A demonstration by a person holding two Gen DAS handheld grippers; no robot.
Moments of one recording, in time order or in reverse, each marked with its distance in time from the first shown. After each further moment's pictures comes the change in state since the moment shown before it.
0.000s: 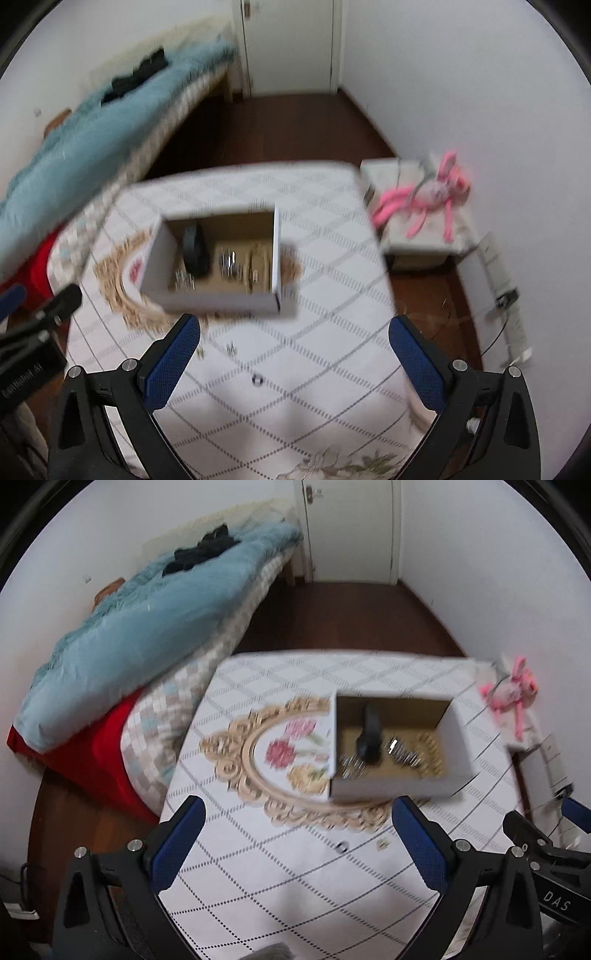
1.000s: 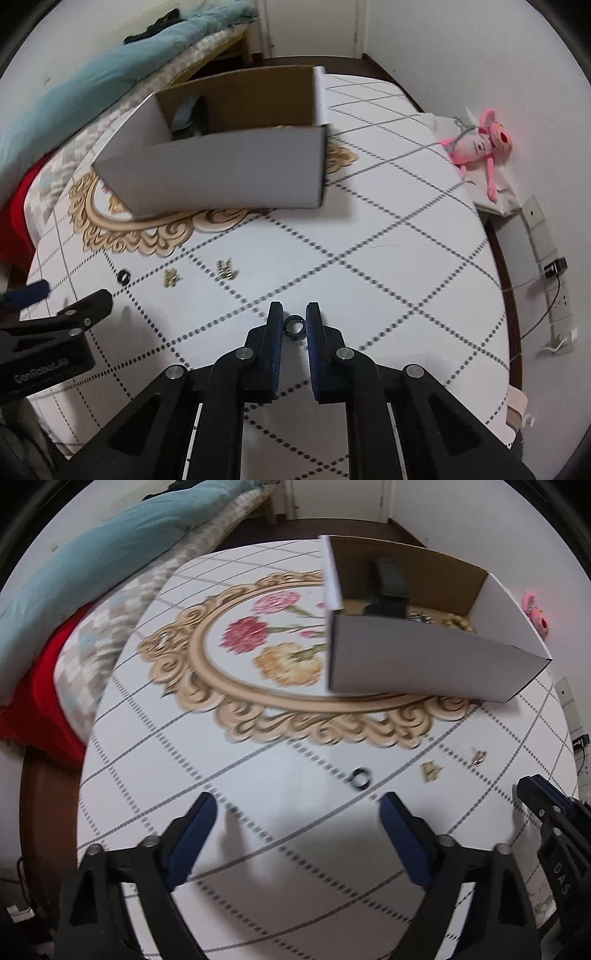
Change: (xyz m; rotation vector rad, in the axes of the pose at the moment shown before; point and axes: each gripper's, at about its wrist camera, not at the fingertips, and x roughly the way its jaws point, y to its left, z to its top) left arm 0.105 -0.017 -0.066 0.050 0.205 -0.071; right arm 0.112 0.022 -0.089 -0.030 0.065 0.049
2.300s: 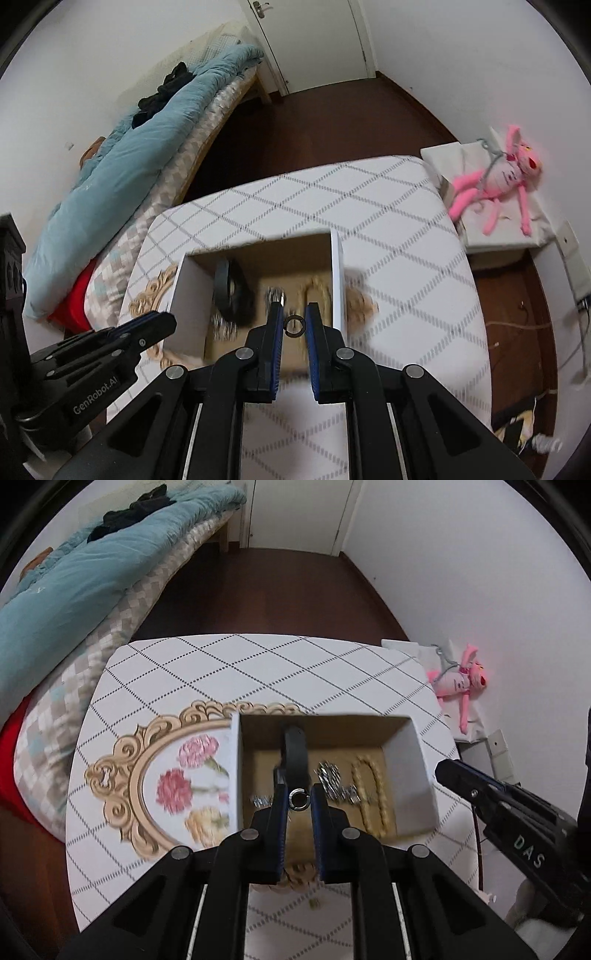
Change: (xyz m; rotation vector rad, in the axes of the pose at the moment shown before) left arm -0.048 -0.013 0.135 0.002 -0.078 -0.266; right arm -0.036 -0.026 0.148 0.098 -0.083 0.237
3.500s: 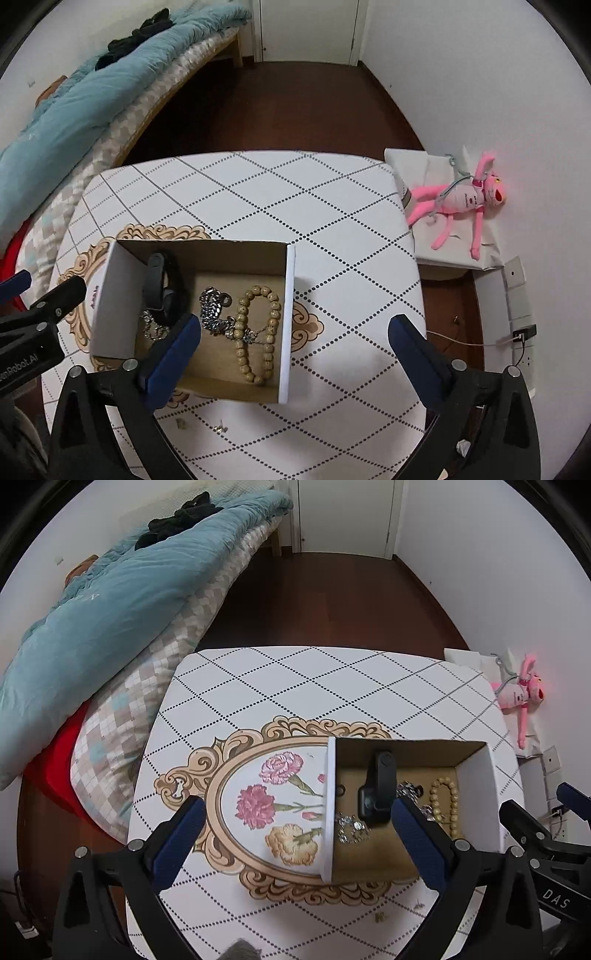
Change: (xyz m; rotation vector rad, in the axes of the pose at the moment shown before) left arm -0.016 0.029 0.007 -0.037 -0.023 0.240; right arm 0.020 0.015 0.022 -0.140 0.103 -0.300
